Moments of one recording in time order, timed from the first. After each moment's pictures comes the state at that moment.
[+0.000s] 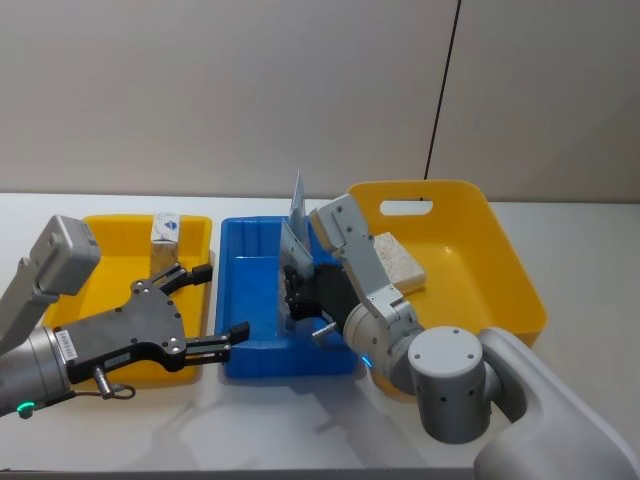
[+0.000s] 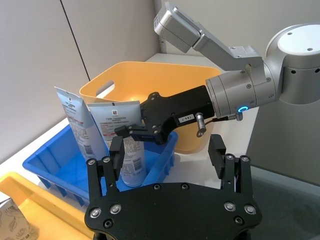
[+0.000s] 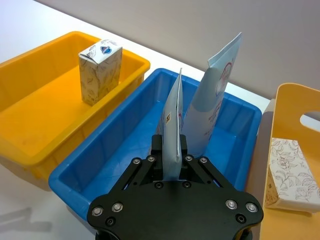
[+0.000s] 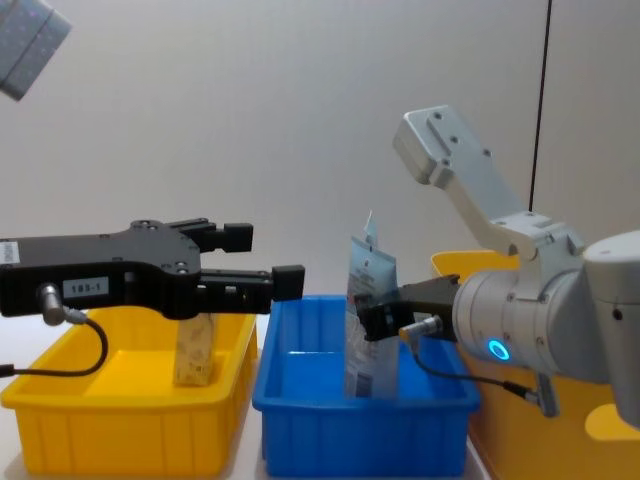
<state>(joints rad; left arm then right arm) -0.35 0.60 0.47 -1.54 -0.54 -0.04 -0.75 0.44 0.15 -0.55 -1.31 0.16 0.30 0.06</state>
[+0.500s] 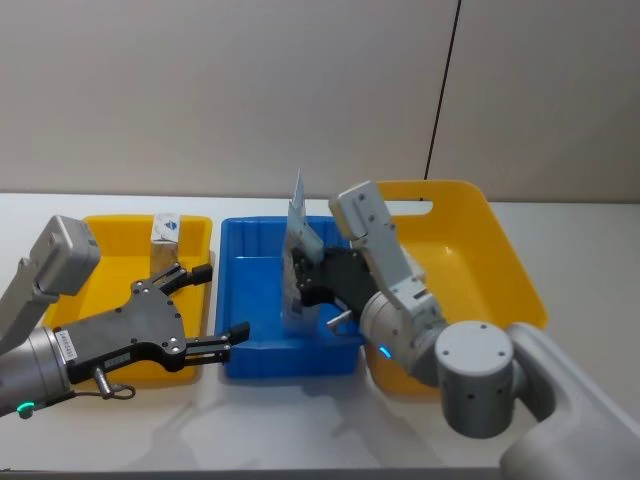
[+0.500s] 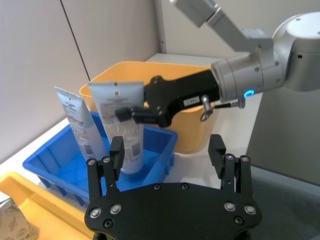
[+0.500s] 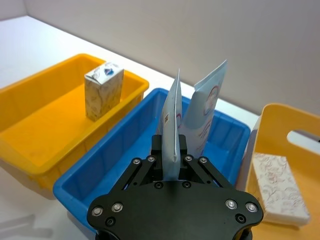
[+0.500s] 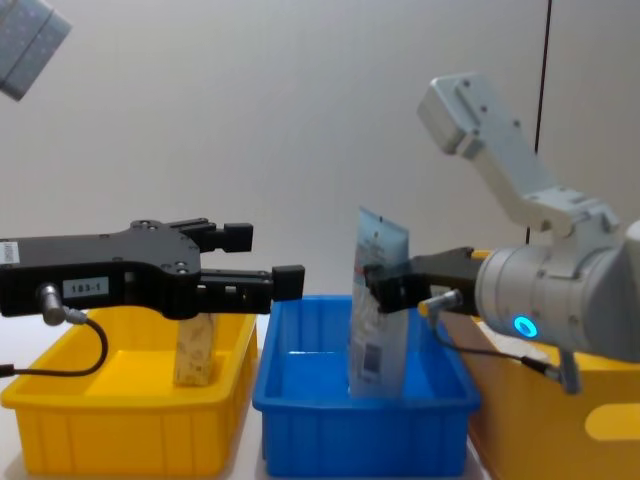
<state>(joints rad) -0.35 0.60 0.47 -1.54 -0.54 -0.04 -0.75 0.42 0.18 -0.53 -1.37 0.17 0.26 0.10</state>
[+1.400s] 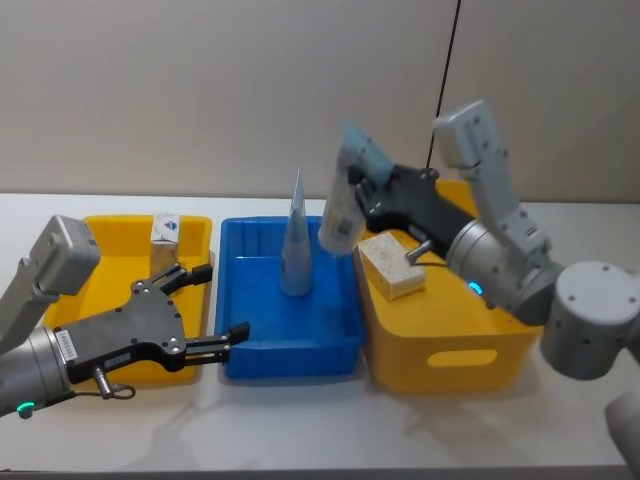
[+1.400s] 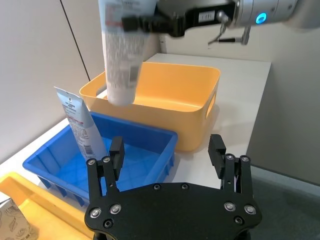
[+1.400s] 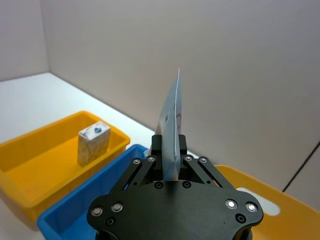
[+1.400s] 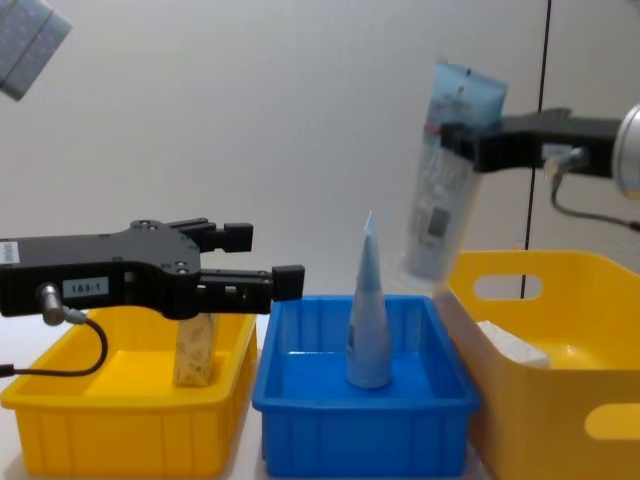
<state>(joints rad) -0.35 0.60 0.47 -1.54 -0.54 -0.04 -0.75 0.43 0.33 -0.39 -1.52 0.27 0.16 0.30</state>
